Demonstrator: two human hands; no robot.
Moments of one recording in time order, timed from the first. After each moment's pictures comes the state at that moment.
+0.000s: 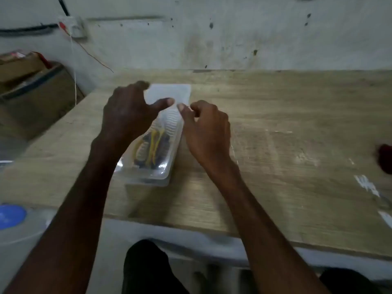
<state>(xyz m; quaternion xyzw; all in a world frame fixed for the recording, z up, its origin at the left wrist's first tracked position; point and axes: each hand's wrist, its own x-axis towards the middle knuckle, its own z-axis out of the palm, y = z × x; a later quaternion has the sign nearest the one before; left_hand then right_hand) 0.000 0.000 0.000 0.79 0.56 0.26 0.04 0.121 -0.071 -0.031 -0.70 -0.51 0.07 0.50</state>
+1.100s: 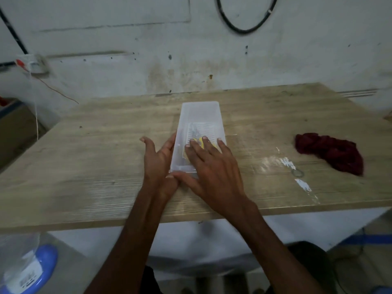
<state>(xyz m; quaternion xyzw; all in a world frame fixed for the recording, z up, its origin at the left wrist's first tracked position) 0.080 -0.096 -0.061 0.33 0.20 0.37 0.84 0.177 -0.187 -0.067 -0.69 -0.66 -0.16 0.25</state>
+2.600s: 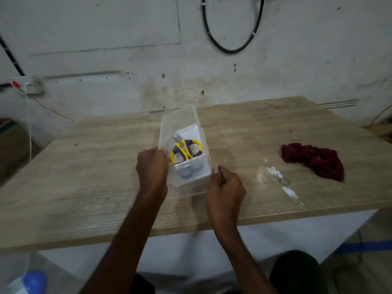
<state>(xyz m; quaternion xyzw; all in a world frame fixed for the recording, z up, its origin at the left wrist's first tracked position) 0.094 -0.098 -0.033 0.49 0.55 0.49 0.46 0.174 -0.200 -0.086 -0.75 -0.25 0.01 0.62</state>
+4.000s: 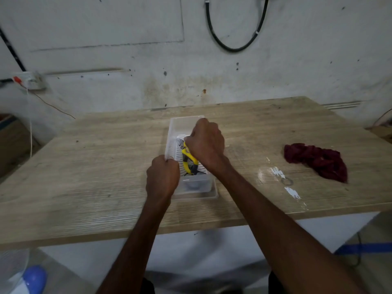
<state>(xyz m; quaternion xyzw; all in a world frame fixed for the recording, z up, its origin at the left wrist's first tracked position) 0.092 -0.109 -0.050 0.63 0.61 0.34 0.35 0.196 -0.129 -0.004 -0.79 -0.47 0.00 0.40</state>
